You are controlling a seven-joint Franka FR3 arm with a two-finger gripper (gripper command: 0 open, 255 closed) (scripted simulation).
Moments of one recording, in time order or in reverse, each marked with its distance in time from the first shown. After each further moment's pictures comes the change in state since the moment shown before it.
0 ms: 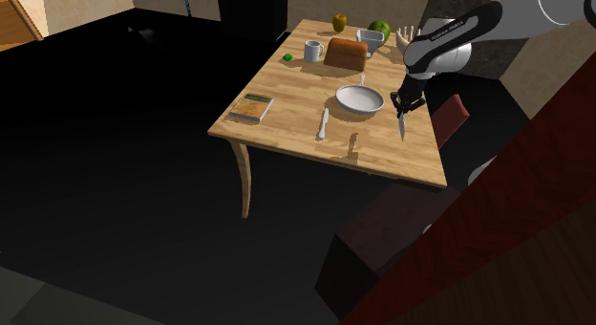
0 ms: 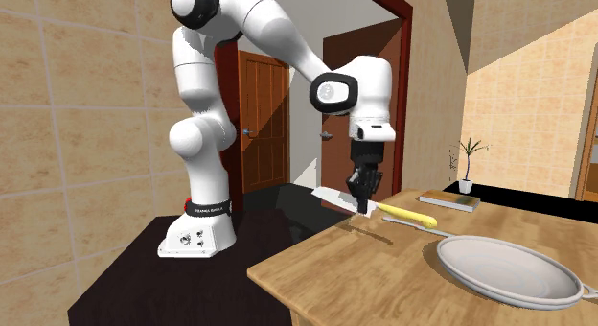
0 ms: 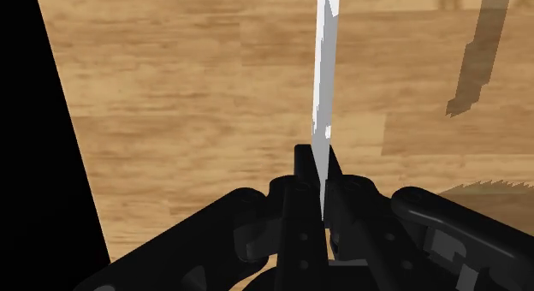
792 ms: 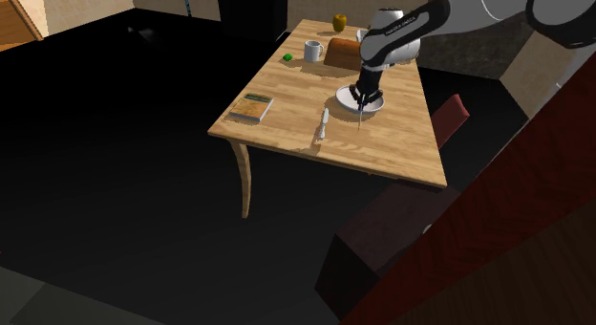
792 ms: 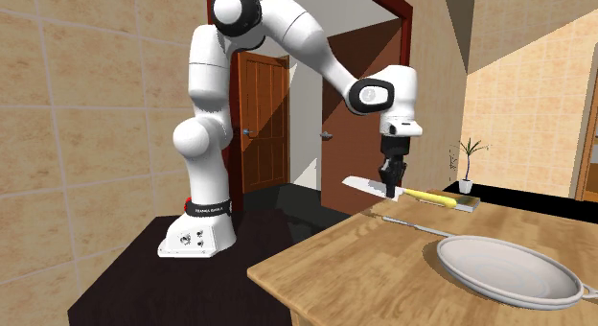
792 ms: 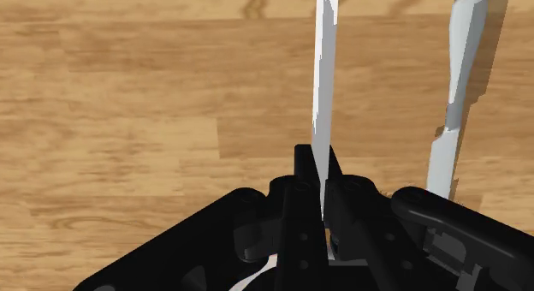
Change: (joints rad) arm 0.134 0.218 0.137 0.271 0.048 -0.053 0.236
